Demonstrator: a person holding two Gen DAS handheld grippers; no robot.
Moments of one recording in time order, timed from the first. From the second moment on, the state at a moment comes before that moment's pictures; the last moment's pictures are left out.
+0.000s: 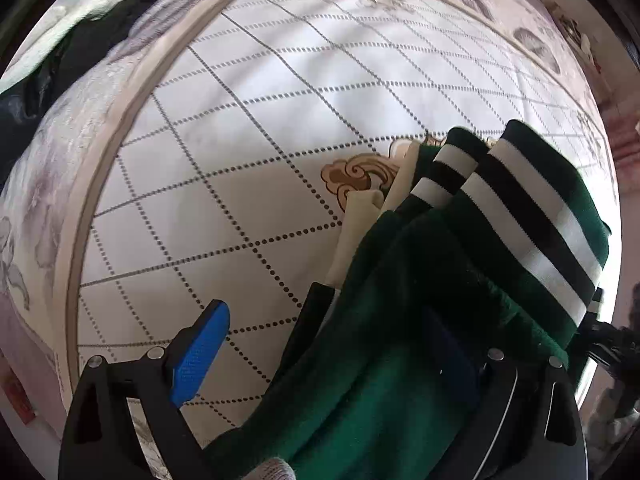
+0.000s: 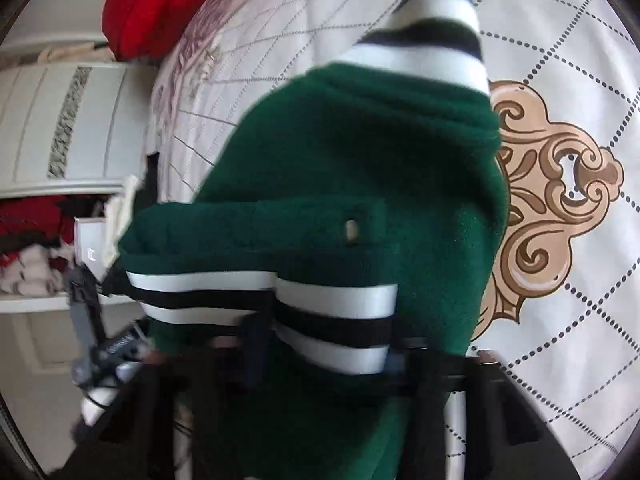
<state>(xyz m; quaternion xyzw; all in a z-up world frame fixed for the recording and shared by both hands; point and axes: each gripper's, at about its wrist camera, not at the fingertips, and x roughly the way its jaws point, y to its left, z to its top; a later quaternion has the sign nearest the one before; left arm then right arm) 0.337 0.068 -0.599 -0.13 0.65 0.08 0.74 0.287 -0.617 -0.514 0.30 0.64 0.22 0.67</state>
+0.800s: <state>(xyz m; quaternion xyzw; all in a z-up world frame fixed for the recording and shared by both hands) 0.254 0.053 -0.564 -0.21 0.61 0.13 0.75 0.312 -0.661 -0.558 0.24 0.68 0.28 0.63</state>
